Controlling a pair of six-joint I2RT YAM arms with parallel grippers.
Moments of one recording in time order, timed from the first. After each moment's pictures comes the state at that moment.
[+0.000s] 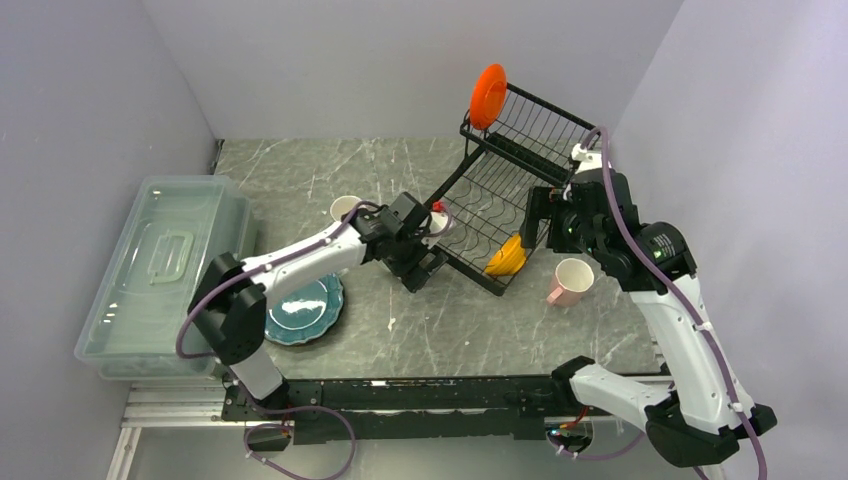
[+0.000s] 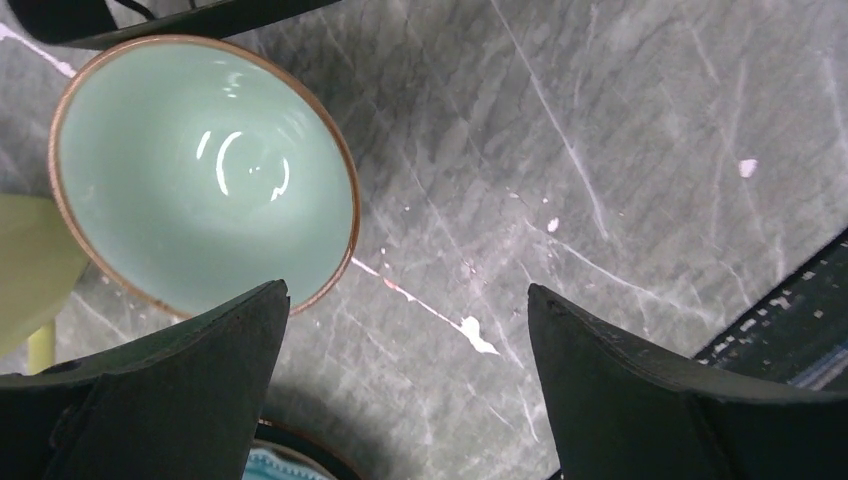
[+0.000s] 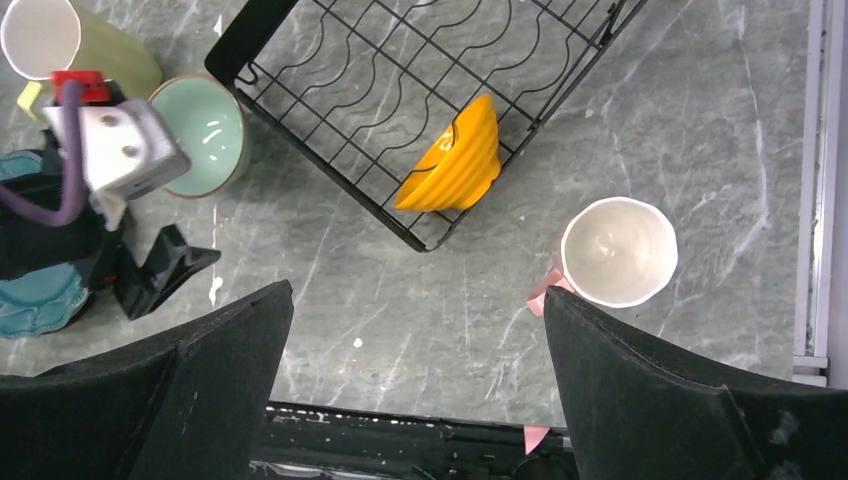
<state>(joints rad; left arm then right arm) -0.82 1.63 1.31 -0.70 0.05 0.07 0.45 1.03 1.50 -1.18 0.23 0.40</state>
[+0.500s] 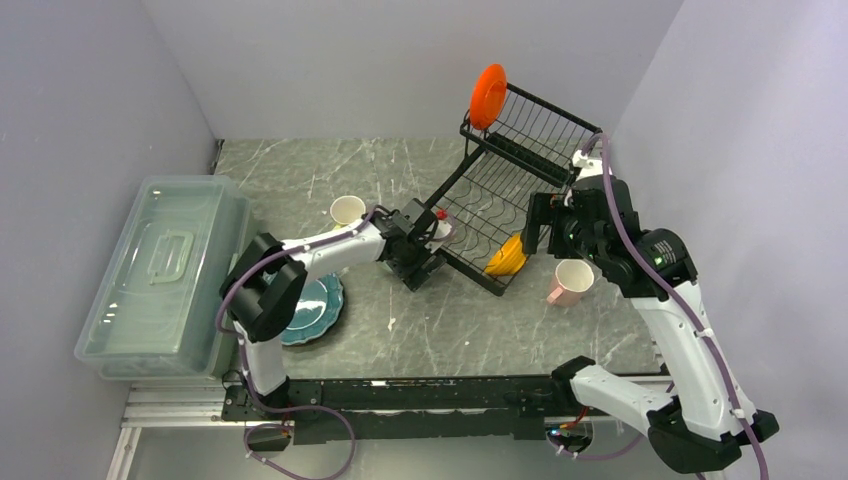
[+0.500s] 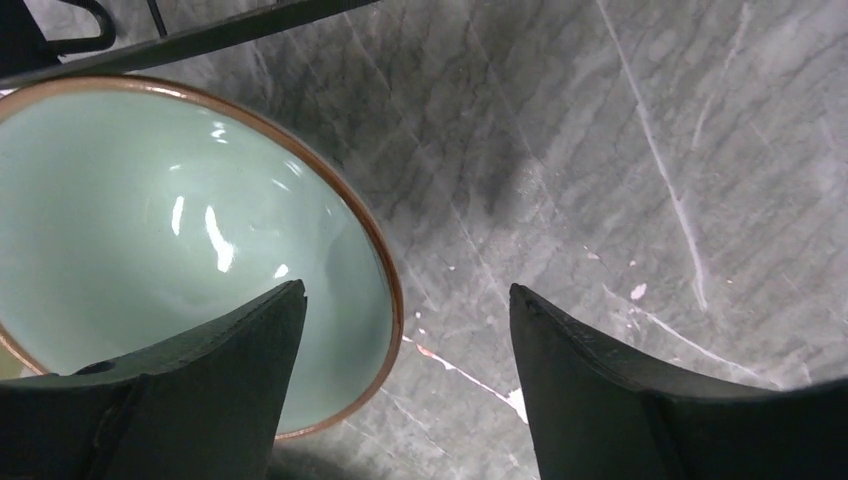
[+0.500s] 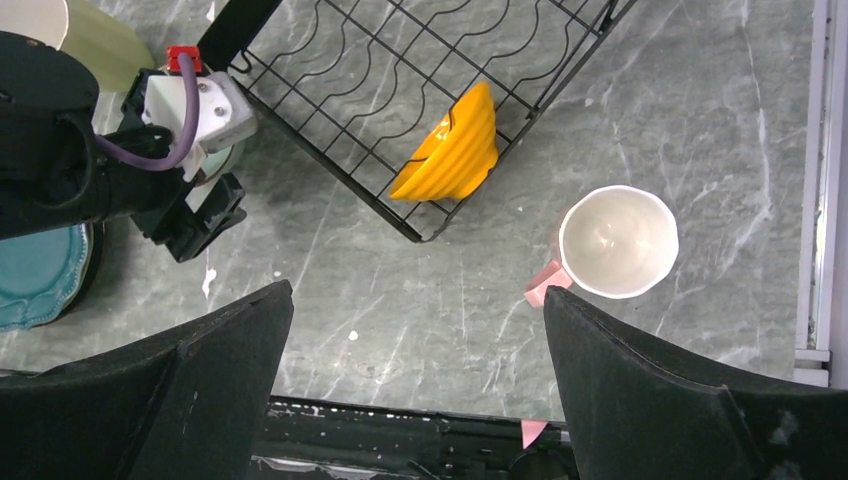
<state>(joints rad) -0.79 1.83 1.31 -0.61 0.02 0.10 0.45 1.00 1.46 -1.17 0.23 0.40</state>
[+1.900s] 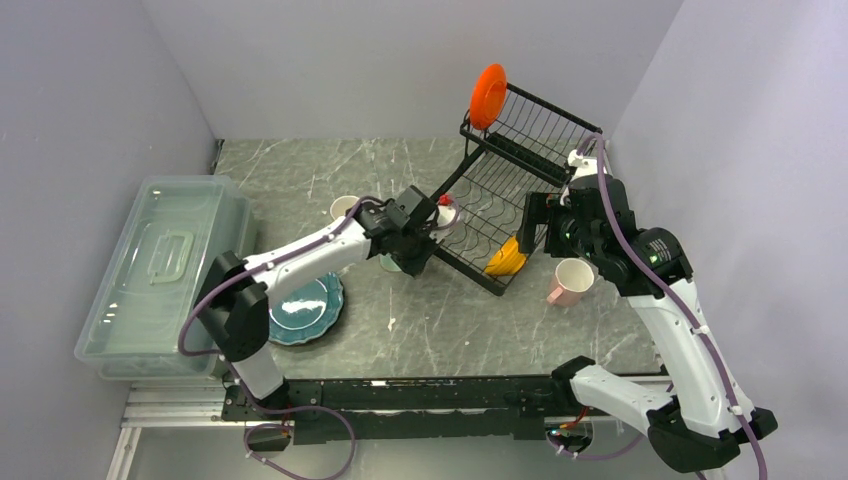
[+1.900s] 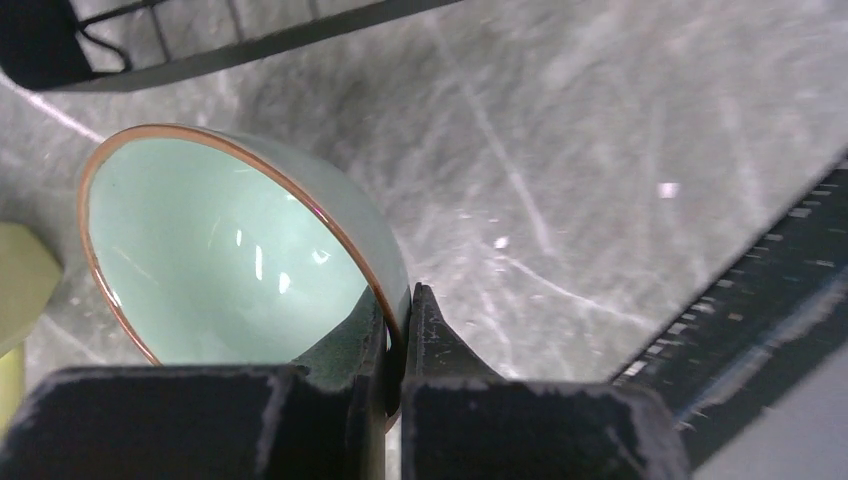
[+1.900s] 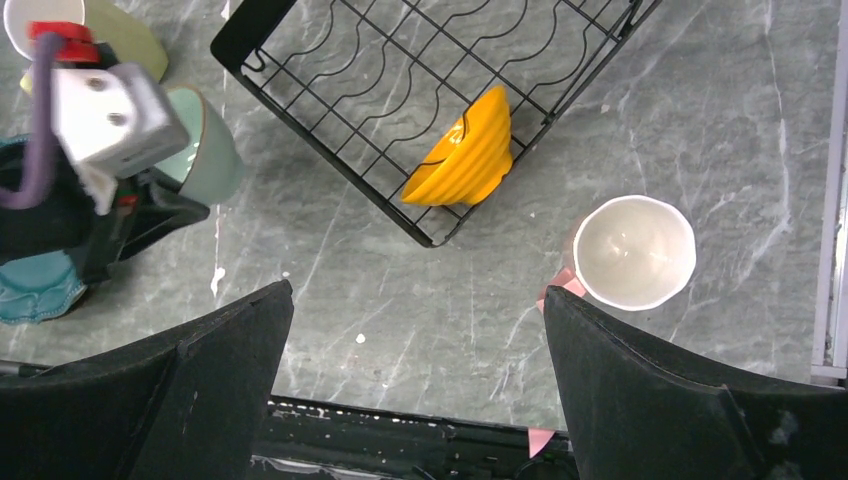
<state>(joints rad) -0.83 1.70 1.39 -0.72 0.05 0.02 0.45 1.00 1.43 -1.14 0.20 0.39</state>
